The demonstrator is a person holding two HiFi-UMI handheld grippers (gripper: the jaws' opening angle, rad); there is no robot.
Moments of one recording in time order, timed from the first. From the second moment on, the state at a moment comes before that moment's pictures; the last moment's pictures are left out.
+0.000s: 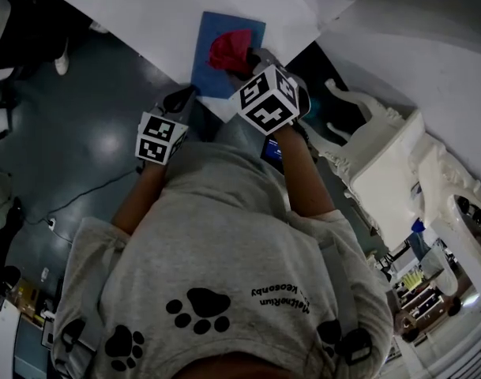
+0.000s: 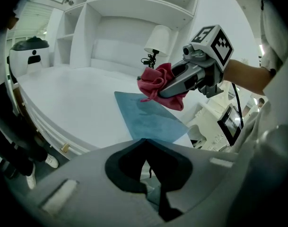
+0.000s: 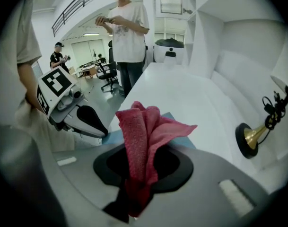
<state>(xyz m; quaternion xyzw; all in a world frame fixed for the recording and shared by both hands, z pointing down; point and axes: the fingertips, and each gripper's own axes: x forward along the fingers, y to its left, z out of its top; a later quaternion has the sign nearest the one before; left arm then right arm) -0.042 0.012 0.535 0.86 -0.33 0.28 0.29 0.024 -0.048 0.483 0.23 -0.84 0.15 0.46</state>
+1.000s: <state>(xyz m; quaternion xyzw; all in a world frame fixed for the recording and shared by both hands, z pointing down) -0.042 0.009 0.533 0.86 -0.33 0.28 0.28 -0.024 -0.026 0.542 0.13 -0.82 0.14 0.53</state>
